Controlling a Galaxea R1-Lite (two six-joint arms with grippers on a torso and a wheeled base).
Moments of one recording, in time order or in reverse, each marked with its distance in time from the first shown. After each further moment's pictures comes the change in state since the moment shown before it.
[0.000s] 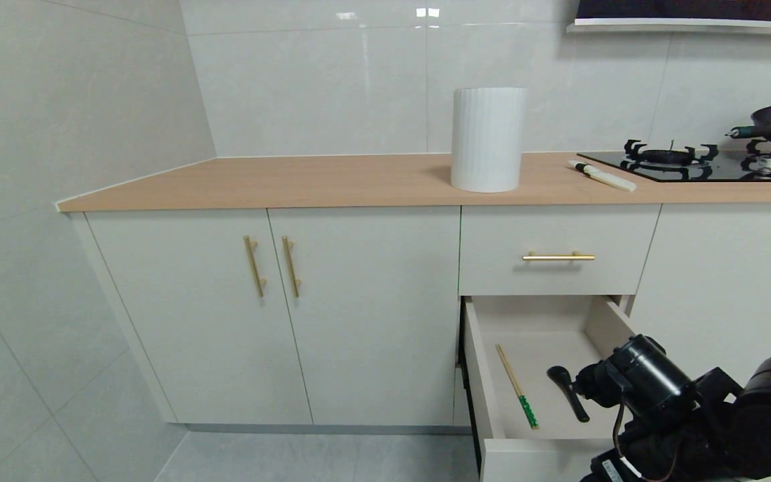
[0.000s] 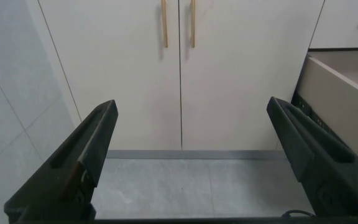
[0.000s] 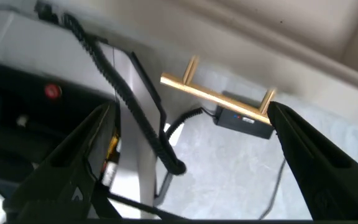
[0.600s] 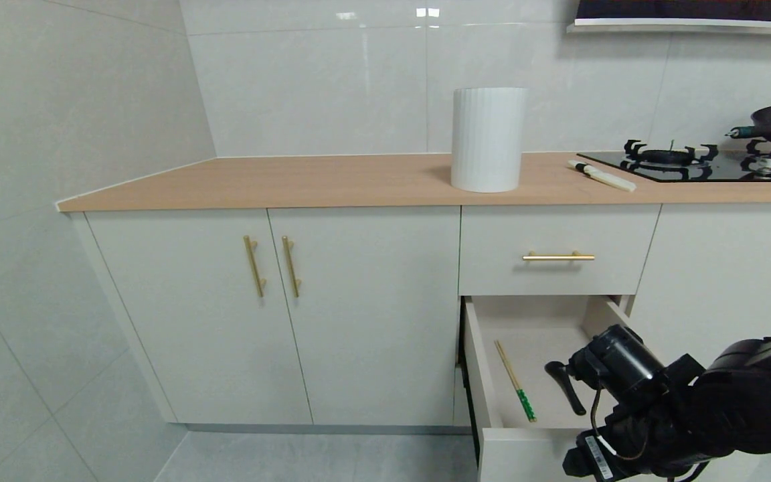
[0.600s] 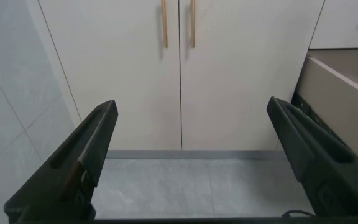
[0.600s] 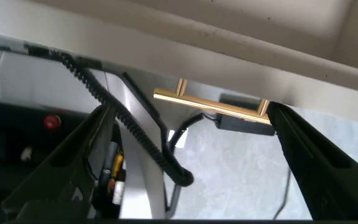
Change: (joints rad) left arm 0.000 0.000 0.000 0.000 0.000 0.000; right arm -0.025 0.085 -0.080 0.000 -0.058 0.103
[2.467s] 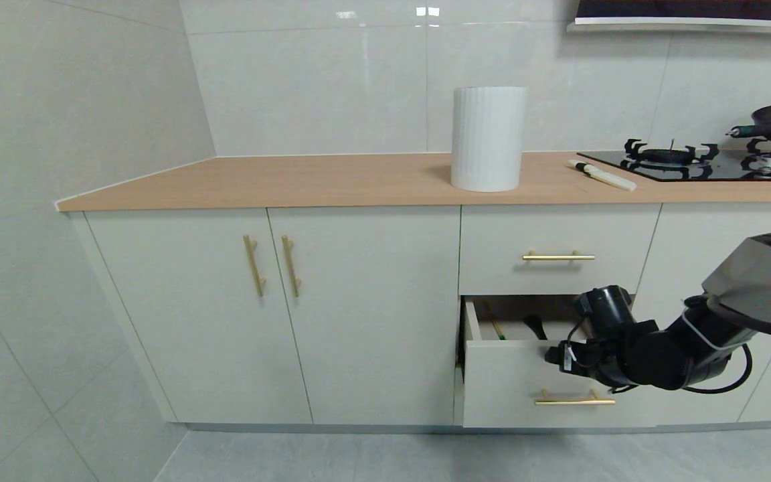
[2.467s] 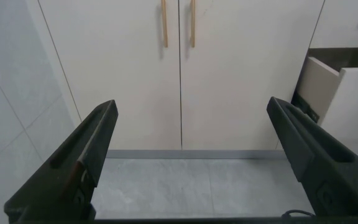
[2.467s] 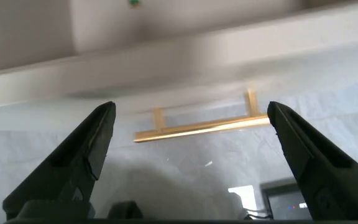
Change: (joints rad) left arm 0.000 0.000 0.000 0.000 0.000 0.000; right arm -0.278 0.370 -0.222 -0.513 -0.040 0.106
